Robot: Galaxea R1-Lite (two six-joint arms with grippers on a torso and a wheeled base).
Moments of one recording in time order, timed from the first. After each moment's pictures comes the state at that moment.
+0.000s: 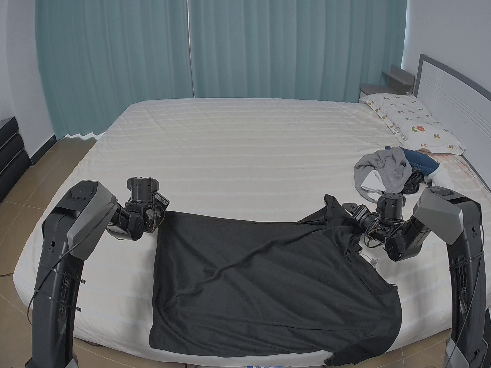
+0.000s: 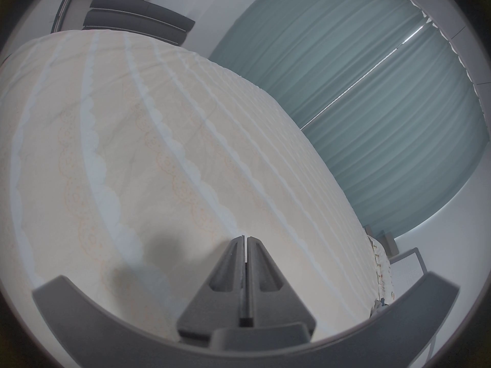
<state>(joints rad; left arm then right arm) -0.09 2.67 -1.65 -0.51 0.17 -0.98 0.06 2.61 -1.22 -1.03 0.10 0.81</state>
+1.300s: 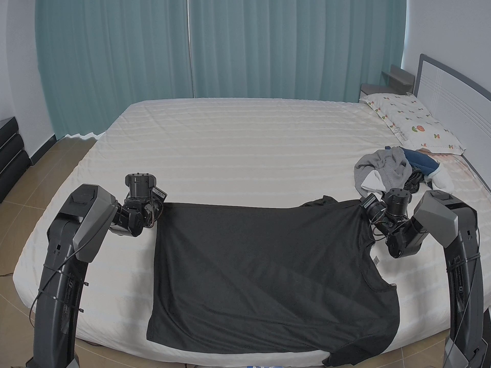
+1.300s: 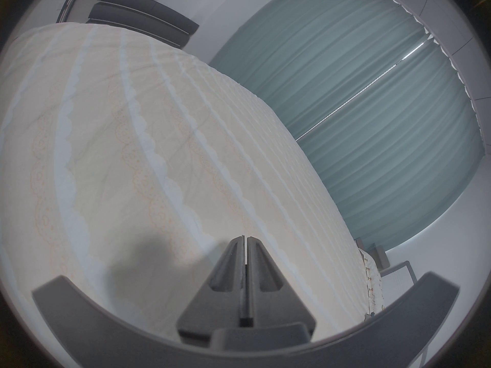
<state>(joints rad) -0.07 2.74 -1.80 -0.51 0.16 -1.02 0.00 2.69 -1.35 -1.17 0.05 0.81</state>
